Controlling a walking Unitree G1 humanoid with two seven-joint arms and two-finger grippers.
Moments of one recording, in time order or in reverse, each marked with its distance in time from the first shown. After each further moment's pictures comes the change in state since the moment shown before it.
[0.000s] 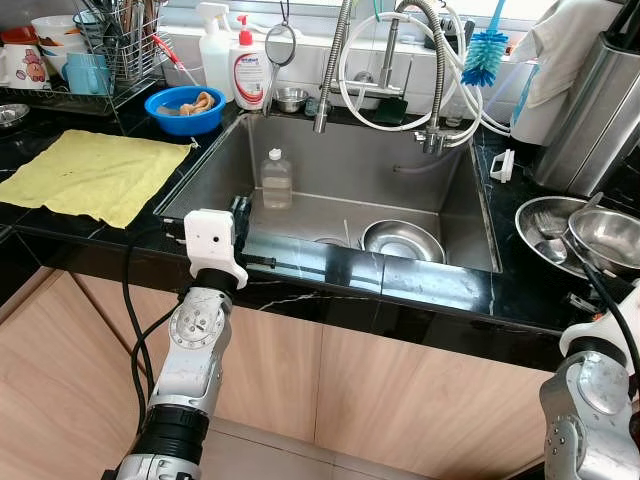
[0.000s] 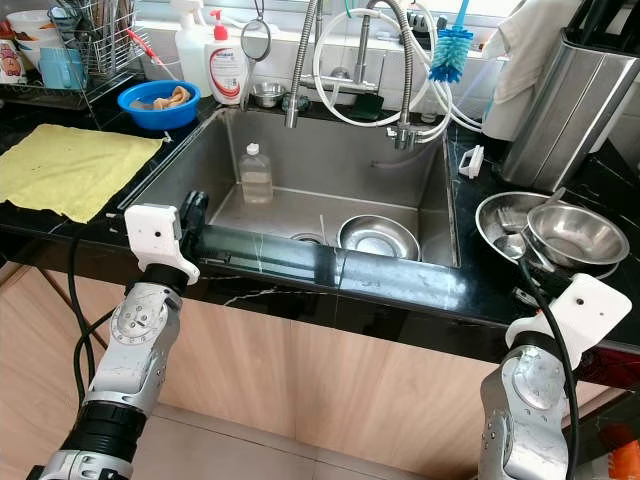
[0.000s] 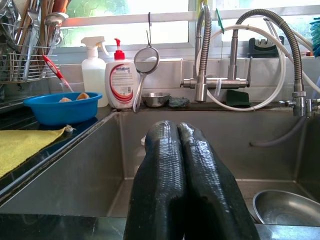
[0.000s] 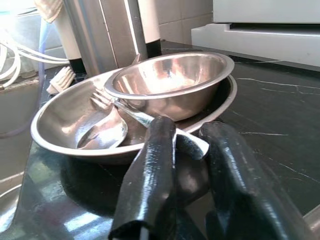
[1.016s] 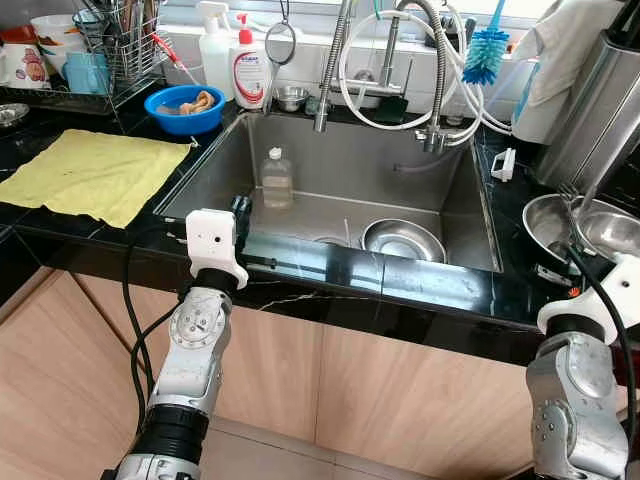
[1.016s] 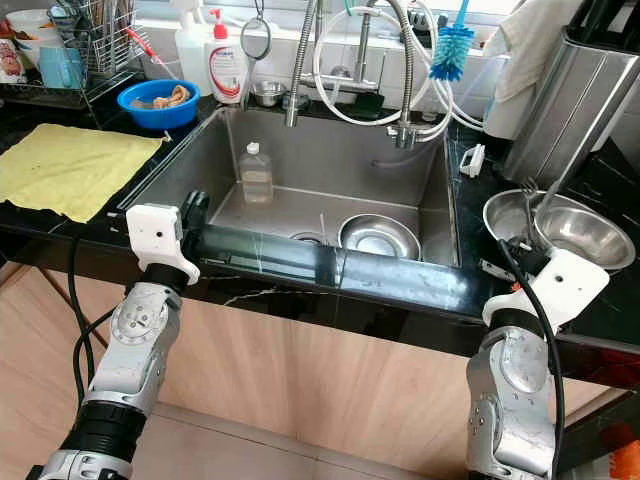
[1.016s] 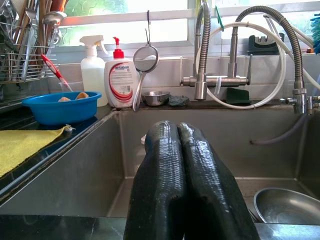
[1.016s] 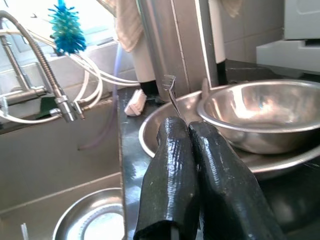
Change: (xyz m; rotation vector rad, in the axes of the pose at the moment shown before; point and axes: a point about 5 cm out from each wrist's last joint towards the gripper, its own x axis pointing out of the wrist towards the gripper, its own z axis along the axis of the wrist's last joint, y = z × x) left arm 0.000 0.000 0.000 0.006 0.001 -0.002; right arm -0.003 0.033 0.018 0.094 -0.088 0.230
